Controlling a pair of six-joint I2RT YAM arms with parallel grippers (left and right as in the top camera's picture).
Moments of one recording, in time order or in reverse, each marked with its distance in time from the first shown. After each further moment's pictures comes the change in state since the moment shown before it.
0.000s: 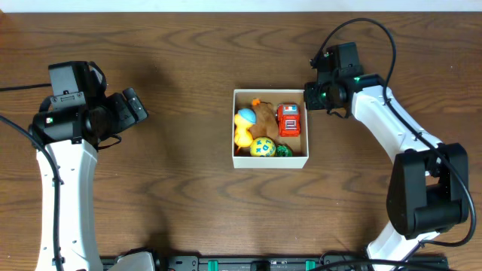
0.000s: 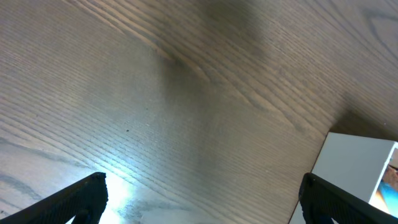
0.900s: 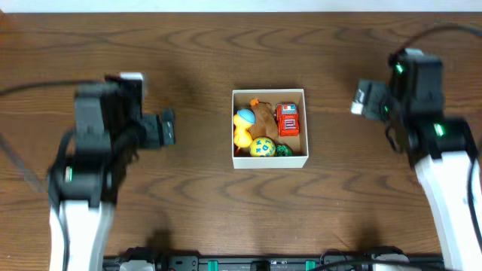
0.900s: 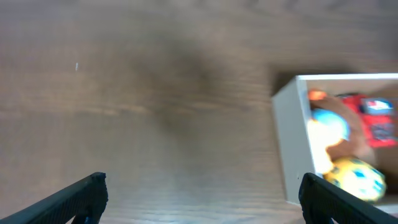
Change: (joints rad) left arm -0.254 -0.320 -0.117 0.090 0.000 0.293; right arm -0.115 -0.636 -0.107 -0.221 0.367 0.067
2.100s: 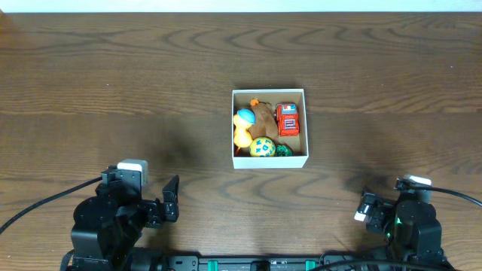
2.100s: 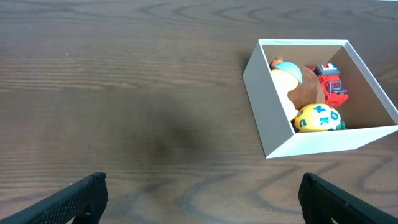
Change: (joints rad) left arm -0.066 -0.657 -0.385 -0.074 0.000 -0.058; right arm 0.118 -0.957 -0.624 -0.302 0.096 0.141
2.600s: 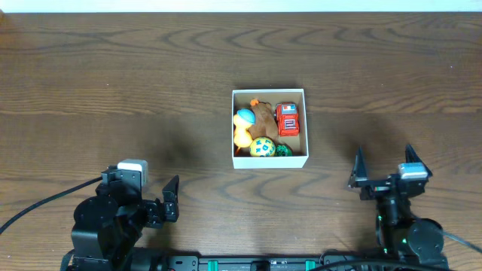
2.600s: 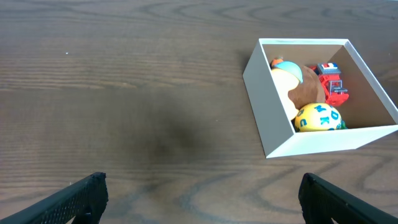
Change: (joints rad) left arm 0.000 0.000 -0.002 0.000 0.000 0.000; right arm -0.075 -0.244 -0.372 0.927 -0.200 -0.382
